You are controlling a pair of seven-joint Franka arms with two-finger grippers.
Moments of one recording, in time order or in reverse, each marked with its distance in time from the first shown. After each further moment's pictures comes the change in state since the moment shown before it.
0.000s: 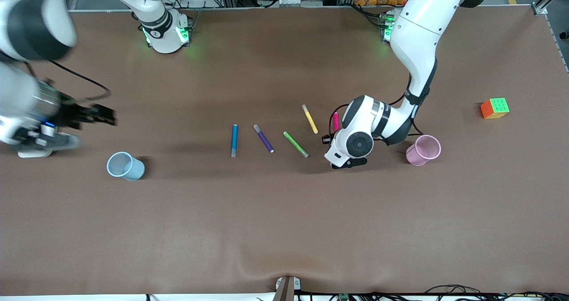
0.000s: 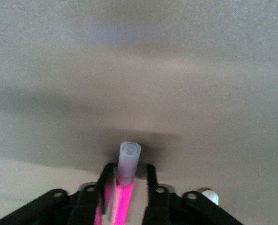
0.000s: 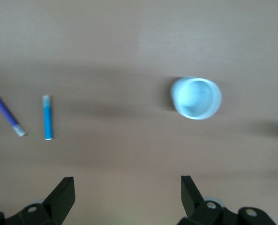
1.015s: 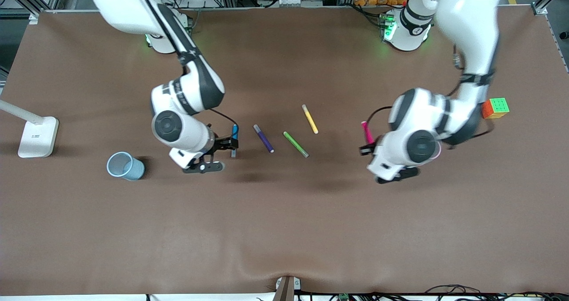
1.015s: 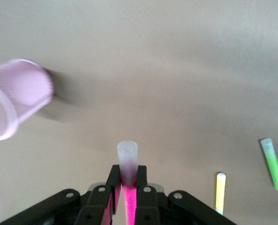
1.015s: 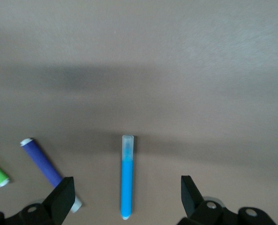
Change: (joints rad) left arm 0.186 -0.205 0.031 0.165 0.112 -0.300 0.030; right arm 0.349 0.272 0.002 -0.261 0.132 0.624 0.284
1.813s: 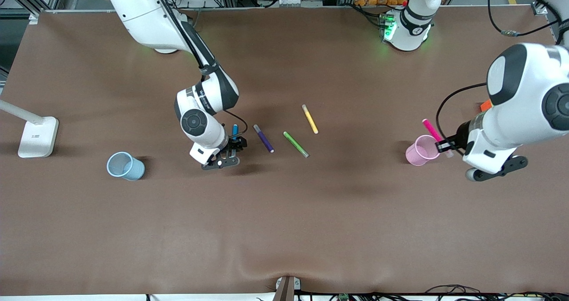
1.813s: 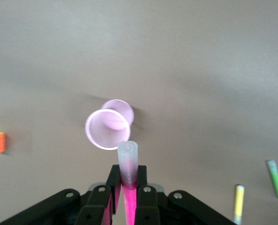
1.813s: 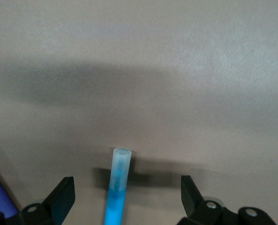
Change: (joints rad) left arm 0.168 -0.192 -0.001 0.047 0.123 -0.097 0.099; right arm 0.051 0.092 -0.001 -0.085 -0.022 0.202 -0.033
